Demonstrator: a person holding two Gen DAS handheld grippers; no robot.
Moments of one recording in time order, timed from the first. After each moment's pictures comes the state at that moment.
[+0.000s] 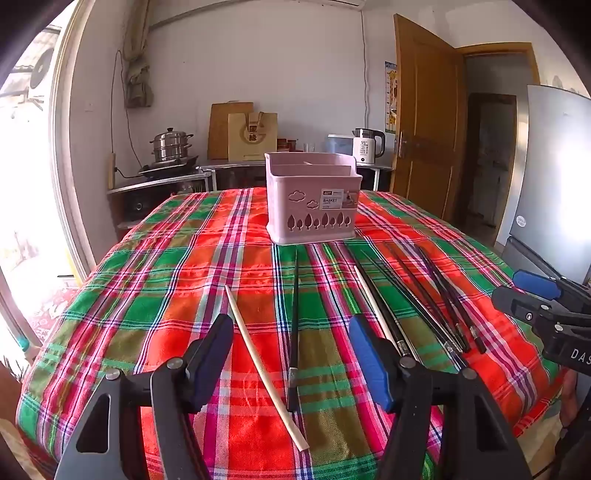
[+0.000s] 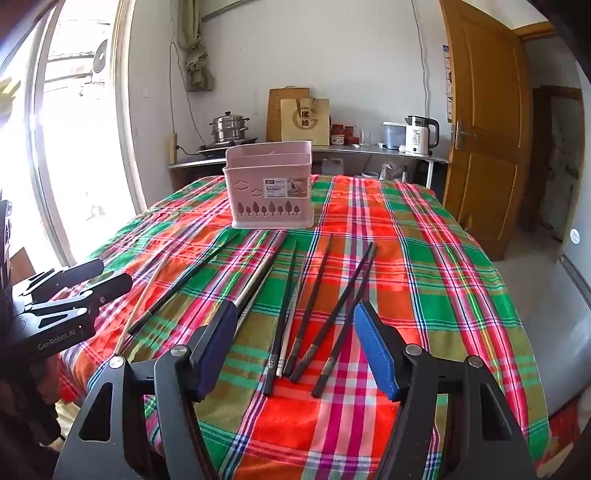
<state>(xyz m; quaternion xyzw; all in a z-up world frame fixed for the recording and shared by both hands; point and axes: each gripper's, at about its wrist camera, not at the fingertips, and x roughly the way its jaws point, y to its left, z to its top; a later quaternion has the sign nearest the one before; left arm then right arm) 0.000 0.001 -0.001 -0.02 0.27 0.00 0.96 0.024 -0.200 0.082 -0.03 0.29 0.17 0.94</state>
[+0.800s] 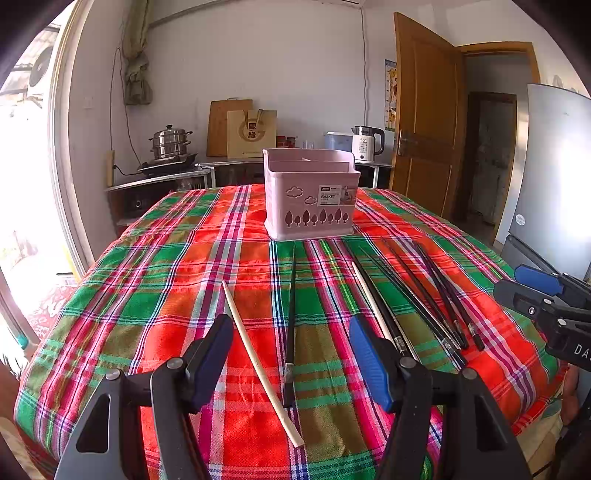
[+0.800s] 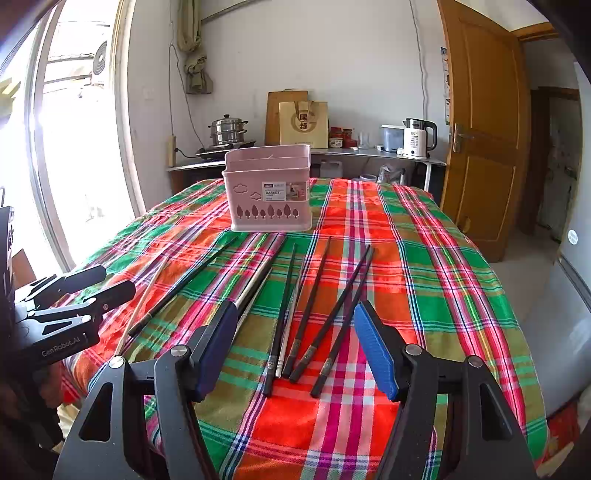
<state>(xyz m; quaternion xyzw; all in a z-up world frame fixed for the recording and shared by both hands) 0.001 -0.001 -0.002 -0.02 0.27 0.00 0.96 0.022 -0.202 0.085 -0.03 0.30 0.17 0.94</state>
